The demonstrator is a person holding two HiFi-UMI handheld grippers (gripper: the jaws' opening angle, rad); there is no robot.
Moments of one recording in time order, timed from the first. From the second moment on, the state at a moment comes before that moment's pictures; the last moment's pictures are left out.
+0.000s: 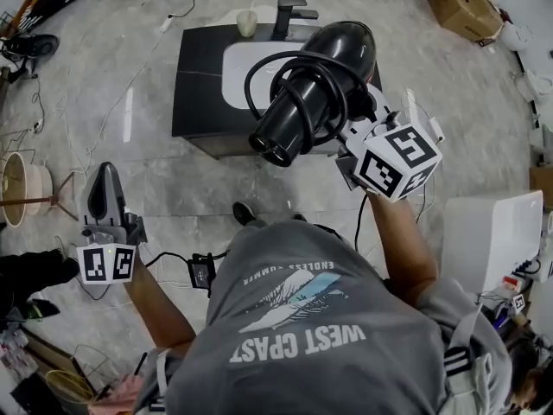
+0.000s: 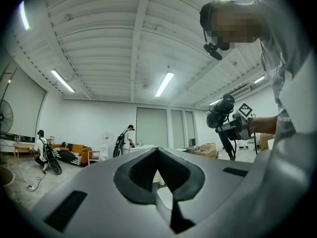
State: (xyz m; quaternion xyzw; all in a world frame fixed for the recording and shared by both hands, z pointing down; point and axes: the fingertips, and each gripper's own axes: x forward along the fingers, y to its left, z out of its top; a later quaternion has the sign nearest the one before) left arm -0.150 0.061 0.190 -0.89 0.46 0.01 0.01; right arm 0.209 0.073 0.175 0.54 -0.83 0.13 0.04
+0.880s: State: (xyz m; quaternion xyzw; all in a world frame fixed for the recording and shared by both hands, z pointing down) left arm -0.191 -0.002 0.205 -0.90 0.44 0.02 -0.01; right arm 0.168 0.000 0.173 0.55 -0.82 0.14 0.04
